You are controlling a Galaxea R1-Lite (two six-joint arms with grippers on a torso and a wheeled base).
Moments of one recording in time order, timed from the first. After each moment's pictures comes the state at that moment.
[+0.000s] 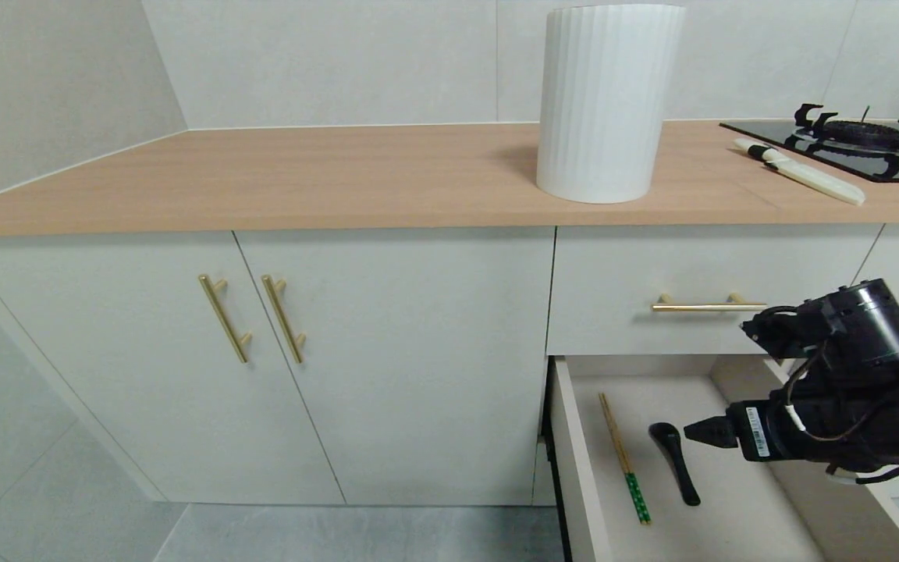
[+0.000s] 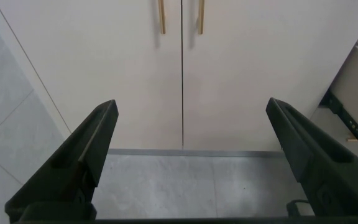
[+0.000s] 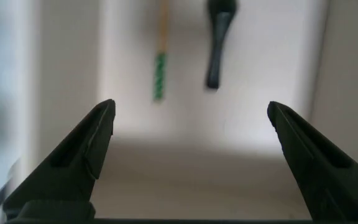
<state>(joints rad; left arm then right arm) 0.00 0.00 0.00 0.00 0.02 0.00 0.35 1.56 -0.77 0.05 -0.08 0.22</state>
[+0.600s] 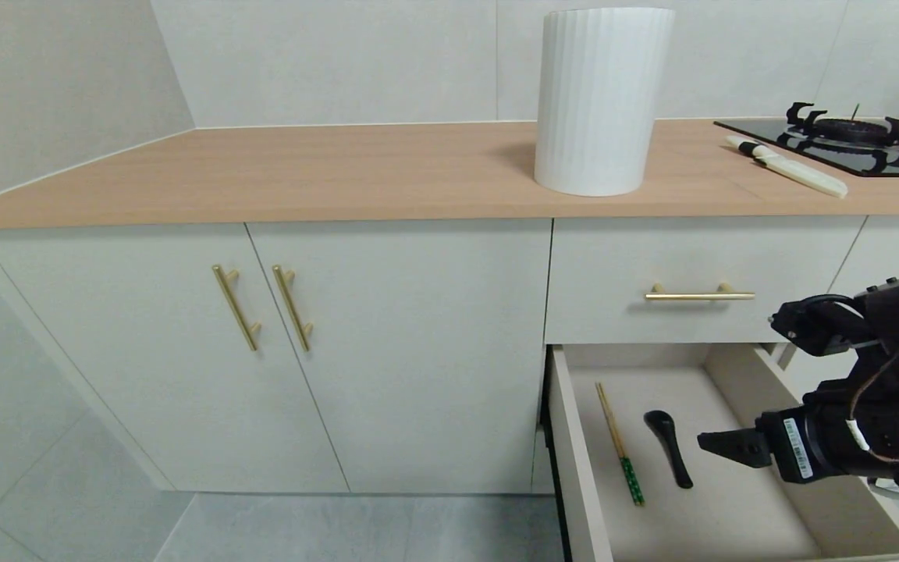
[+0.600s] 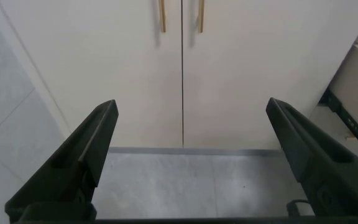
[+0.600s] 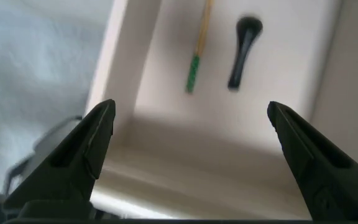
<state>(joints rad) 0.00 0.00 0.00 0.00 0.02 0.00 0.44 1.41 -0.78 0.16 -0.09 0.16</state>
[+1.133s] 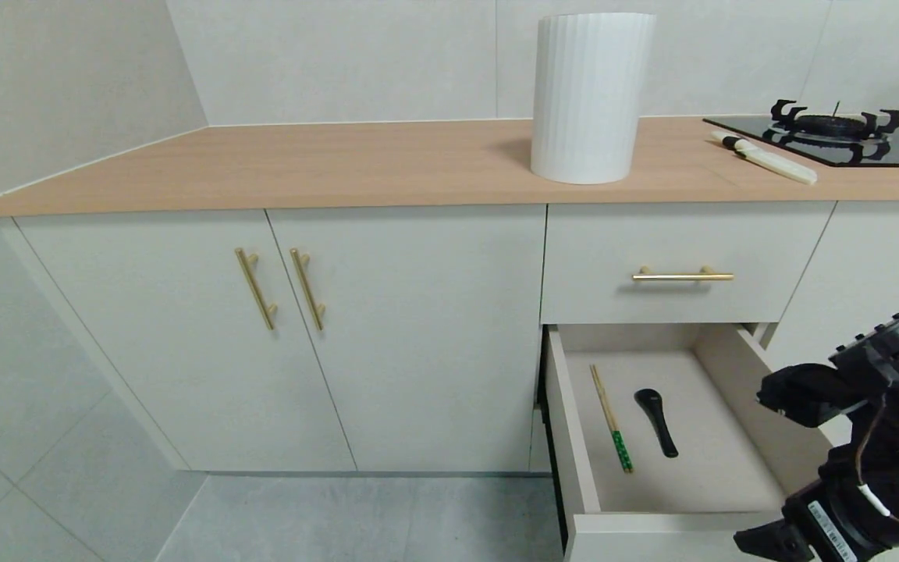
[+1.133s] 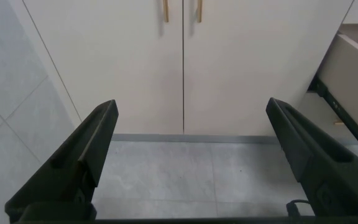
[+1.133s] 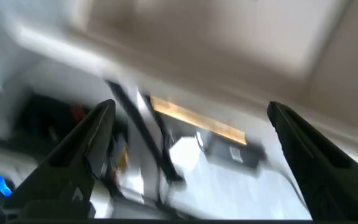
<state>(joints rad) 0.00 0.00 0.00 0.00 0.02 0.00 0.48 1.43 -0.79 0.45 -0.07 0.05</state>
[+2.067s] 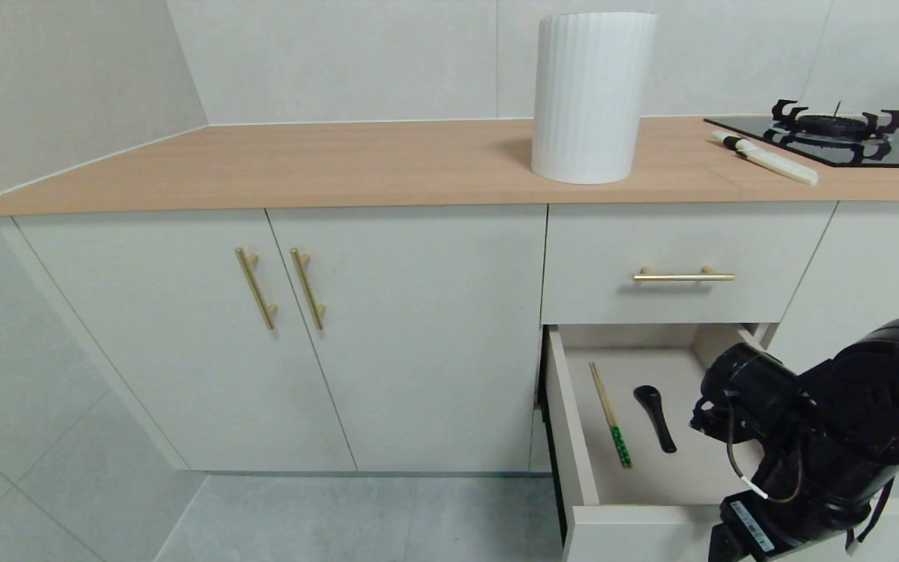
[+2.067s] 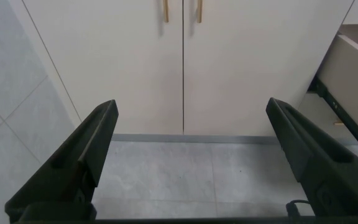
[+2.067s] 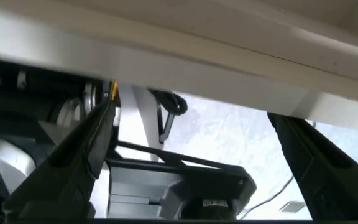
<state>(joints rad) 0.00 0.00 0.00 0.00 0.02 0.00 0.44 1.80 -0.94 0.61 -0.11 0.21</state>
